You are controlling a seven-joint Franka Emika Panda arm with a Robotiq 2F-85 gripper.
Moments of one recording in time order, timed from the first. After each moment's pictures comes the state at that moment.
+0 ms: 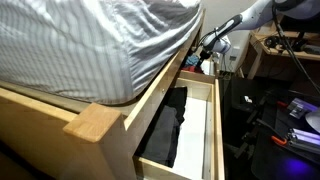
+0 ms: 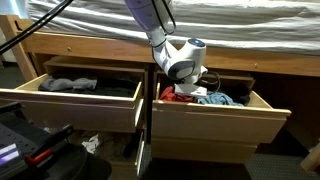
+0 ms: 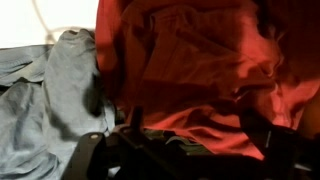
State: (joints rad) arm -0.73 1.24 0.27 -1.31 0.01 2.79 -0.94
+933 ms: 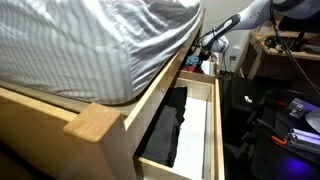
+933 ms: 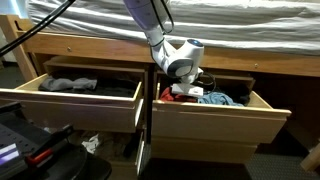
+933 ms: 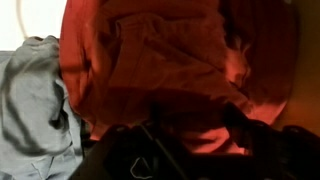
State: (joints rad) arm -0.69 1.24 0.25 -1.30 0.01 2.68 -0.95
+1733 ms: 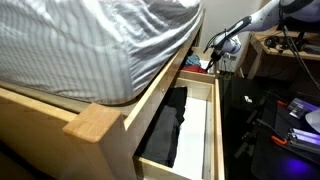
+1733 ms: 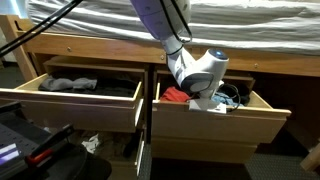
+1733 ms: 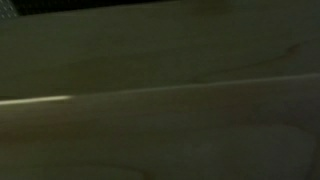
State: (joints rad) arm -0.87 1.28 0.28 -1.28 0.02 2.71 -1.12
